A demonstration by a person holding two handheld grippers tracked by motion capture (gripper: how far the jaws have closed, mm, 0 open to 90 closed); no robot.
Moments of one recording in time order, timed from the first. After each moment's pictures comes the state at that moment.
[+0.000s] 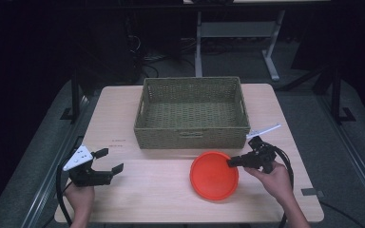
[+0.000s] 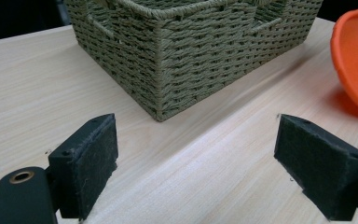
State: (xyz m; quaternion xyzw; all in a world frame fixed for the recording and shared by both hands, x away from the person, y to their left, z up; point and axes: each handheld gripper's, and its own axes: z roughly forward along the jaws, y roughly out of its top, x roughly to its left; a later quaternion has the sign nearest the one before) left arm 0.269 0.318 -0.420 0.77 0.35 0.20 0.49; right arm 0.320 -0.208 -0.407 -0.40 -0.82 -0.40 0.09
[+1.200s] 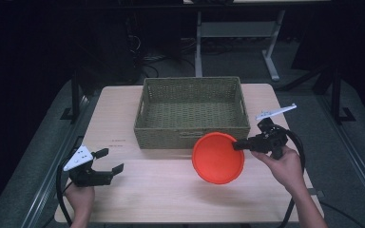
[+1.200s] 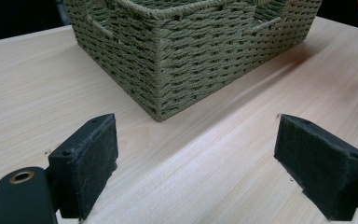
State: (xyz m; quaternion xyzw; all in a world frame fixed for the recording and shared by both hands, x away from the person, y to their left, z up) left arm 0.268 0.317 -0.419 0.77 0.35 0.20 0.49; right arm 0.322 -0.213 -0.335 -0.40 -0.81 -0.42 0.04
